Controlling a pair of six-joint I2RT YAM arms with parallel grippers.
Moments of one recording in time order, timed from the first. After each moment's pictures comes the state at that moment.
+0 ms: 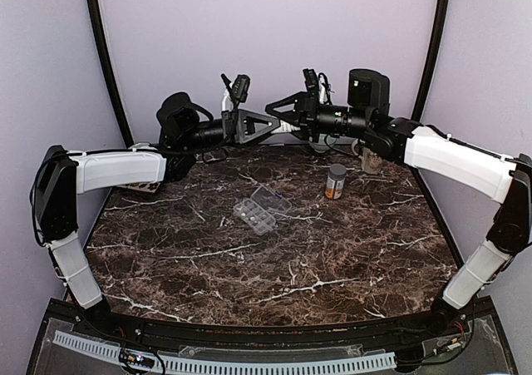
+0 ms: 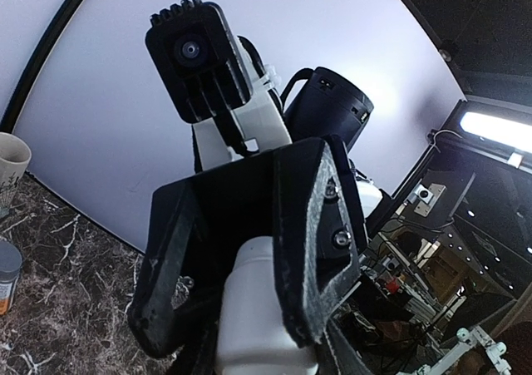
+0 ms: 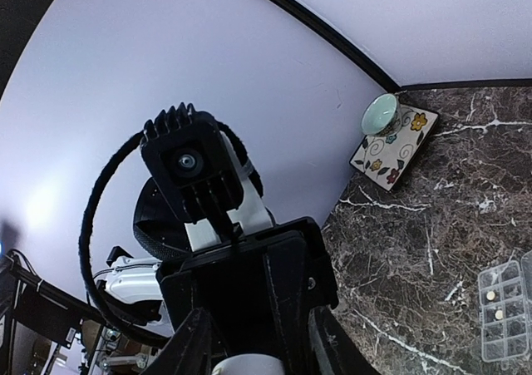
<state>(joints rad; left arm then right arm) -0.65 1.79 1.34 0.78 0.96 -0.95 0.72 1.59 1.44 0.08 -0.56 0.93</state>
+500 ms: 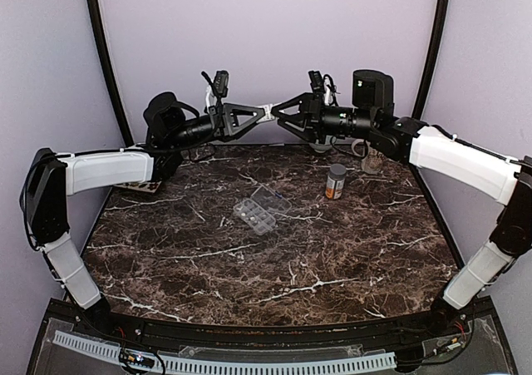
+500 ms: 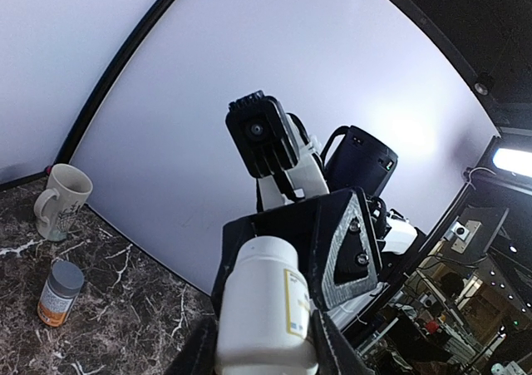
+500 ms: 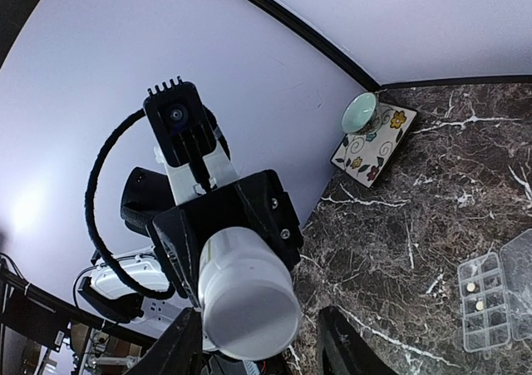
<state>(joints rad) -0.59 1.72 1.27 0.76 0.83 -0.90 0.70 1.56 1.42 0.02 -0.54 0.89</state>
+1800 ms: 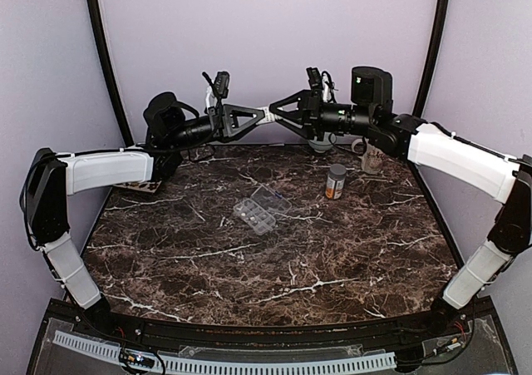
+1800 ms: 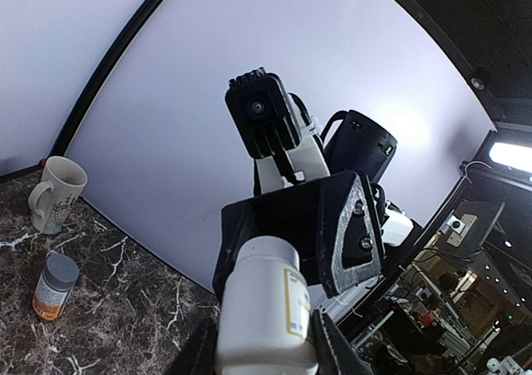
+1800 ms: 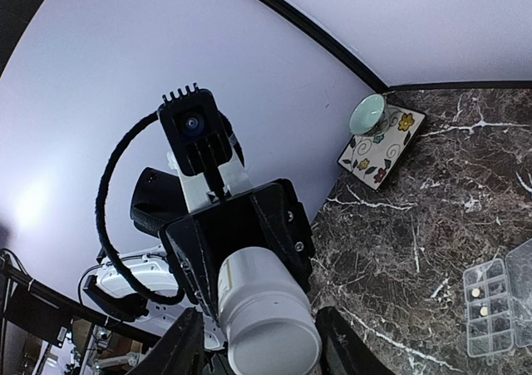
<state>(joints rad) -0.58 1.72 1.27 0.75 0.86 -0.90 0.70 1.58 1.46 0.01 -0.55 0.89</state>
